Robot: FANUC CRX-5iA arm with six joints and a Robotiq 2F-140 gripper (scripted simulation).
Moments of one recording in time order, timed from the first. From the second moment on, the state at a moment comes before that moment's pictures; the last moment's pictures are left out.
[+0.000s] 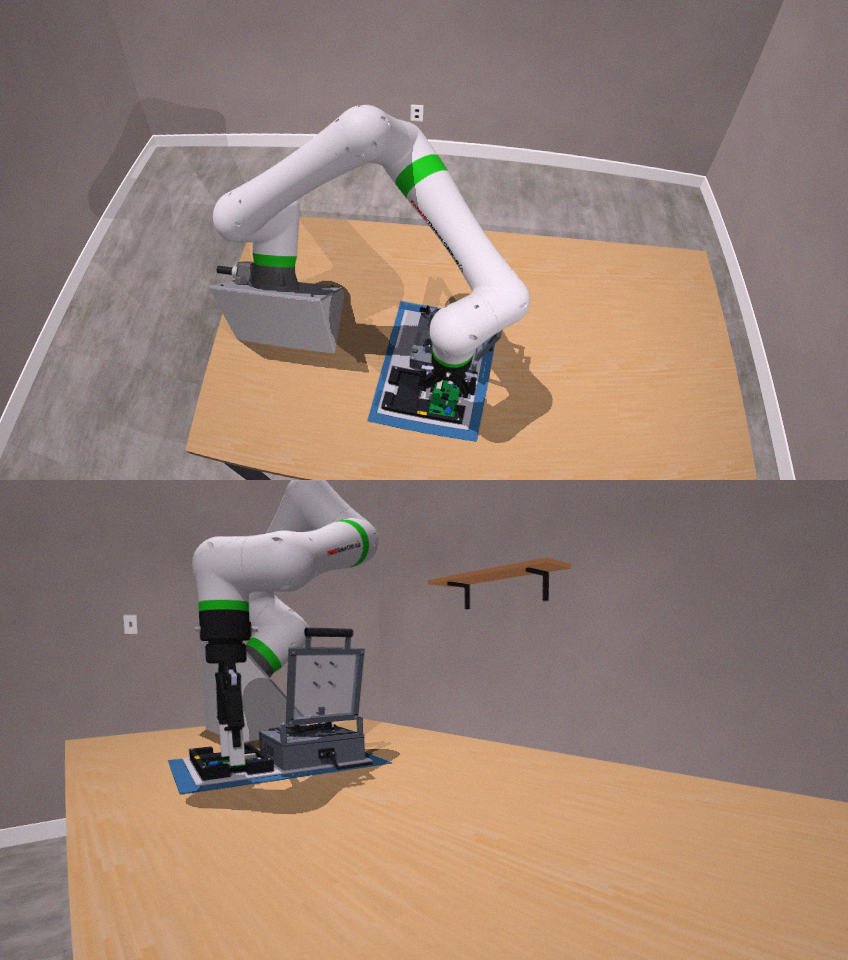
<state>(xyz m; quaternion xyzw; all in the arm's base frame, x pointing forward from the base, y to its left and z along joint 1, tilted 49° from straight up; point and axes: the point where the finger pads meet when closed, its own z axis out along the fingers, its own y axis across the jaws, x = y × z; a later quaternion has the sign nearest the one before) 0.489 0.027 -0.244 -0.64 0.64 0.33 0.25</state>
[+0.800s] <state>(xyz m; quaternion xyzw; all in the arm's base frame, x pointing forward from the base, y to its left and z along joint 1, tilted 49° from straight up) 0.488 0.033 -0.250 -0.64 0.64 0.33 0.25</state>
